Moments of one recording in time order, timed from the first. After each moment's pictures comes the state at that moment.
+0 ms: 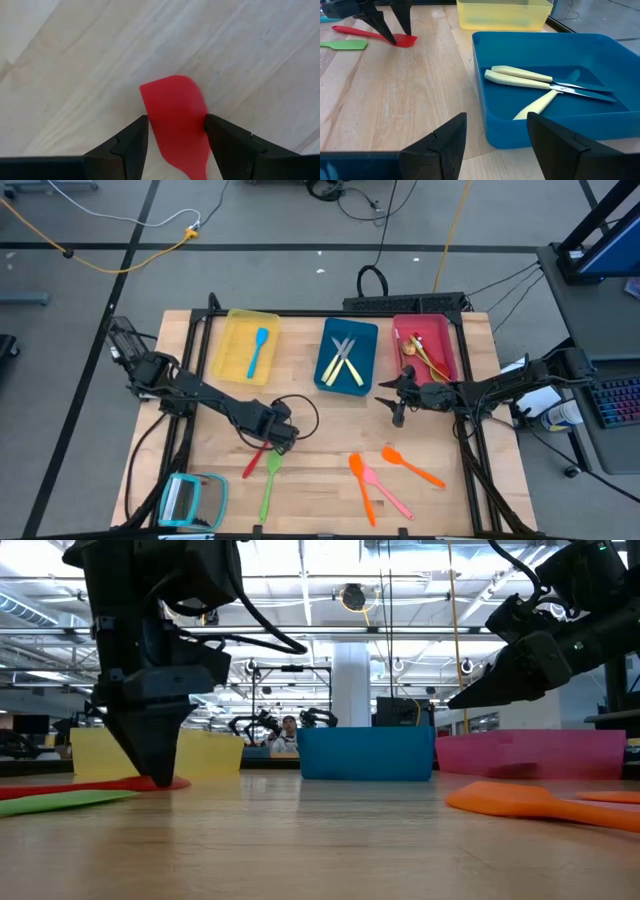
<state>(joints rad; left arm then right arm) -0.30 1.77 1.00 -0.74 -0.20 -1.04 0.11 1.02 0.15 0.48 0.39 0.11</state>
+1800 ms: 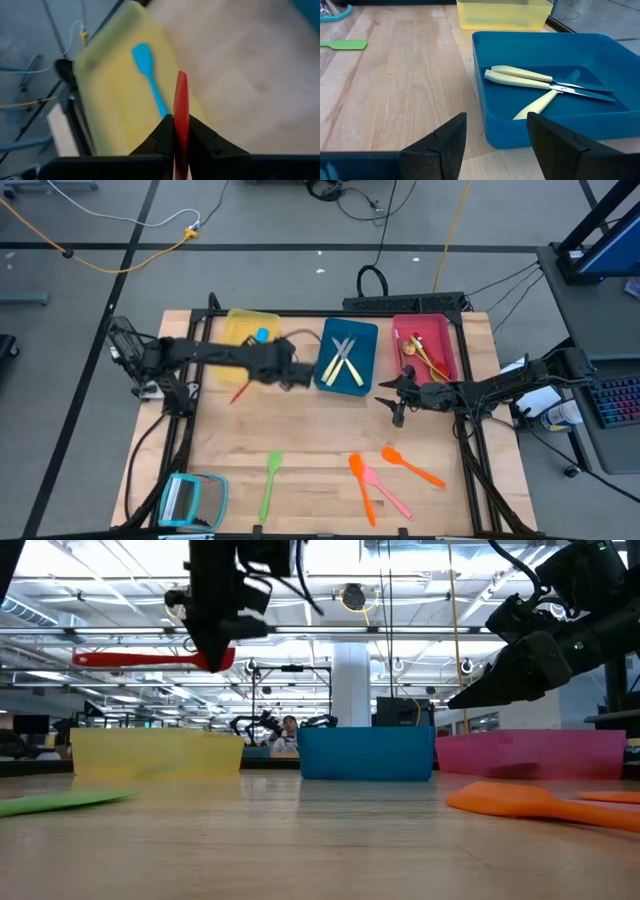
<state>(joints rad) 0.05 1.78 1.53 -1.49 -0.59 -0.88 0.11 1.02 0.15 0.48 0.39 0.11</state>
